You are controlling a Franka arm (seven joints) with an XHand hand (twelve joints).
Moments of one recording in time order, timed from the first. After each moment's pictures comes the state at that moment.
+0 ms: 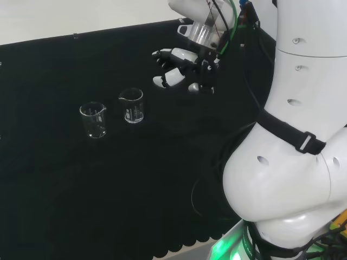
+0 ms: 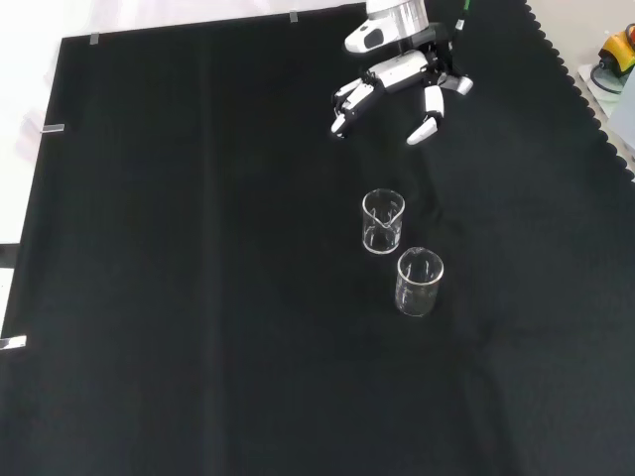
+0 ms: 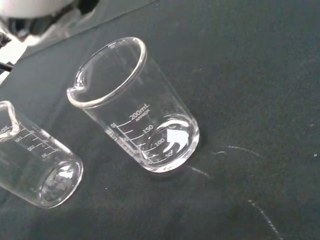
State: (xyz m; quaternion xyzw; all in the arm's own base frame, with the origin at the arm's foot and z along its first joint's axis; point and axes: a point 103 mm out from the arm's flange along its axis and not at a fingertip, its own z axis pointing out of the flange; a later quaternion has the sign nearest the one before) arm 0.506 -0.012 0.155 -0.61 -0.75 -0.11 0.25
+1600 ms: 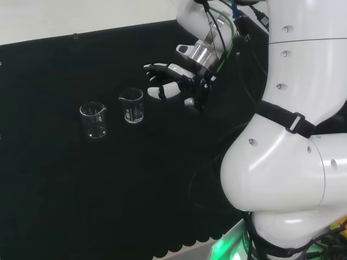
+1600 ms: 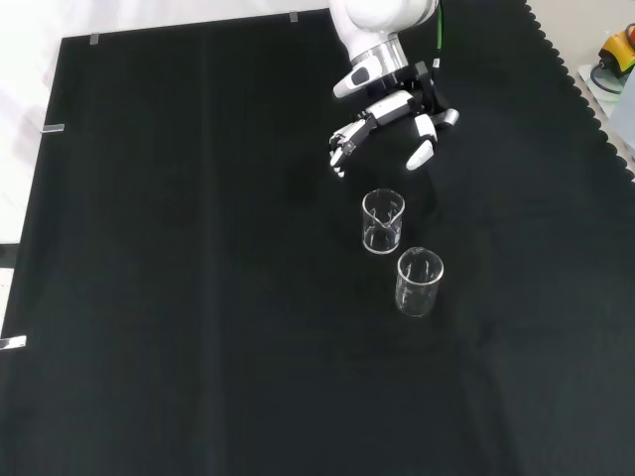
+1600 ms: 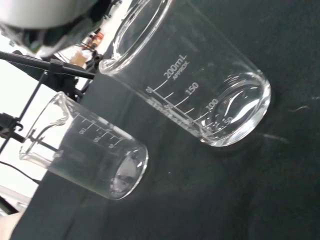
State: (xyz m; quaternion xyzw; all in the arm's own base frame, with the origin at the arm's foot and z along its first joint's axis) arm 0.518 0.008 0.095 -0.52 -0.75 -0.22 0.35
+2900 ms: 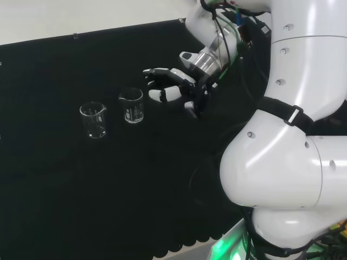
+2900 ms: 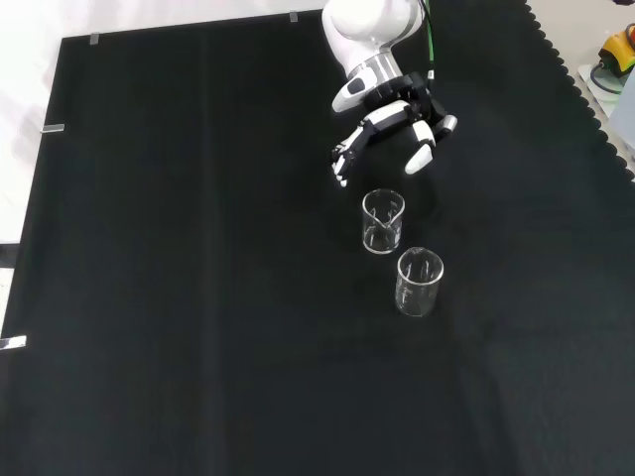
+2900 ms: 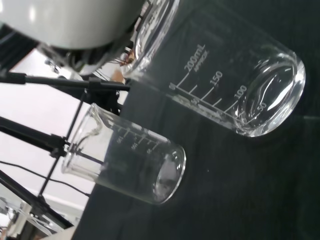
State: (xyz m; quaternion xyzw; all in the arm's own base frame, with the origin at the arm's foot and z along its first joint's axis) arm 0.518 0.015 0.082 -0.49 -0.72 -0.27 0.41
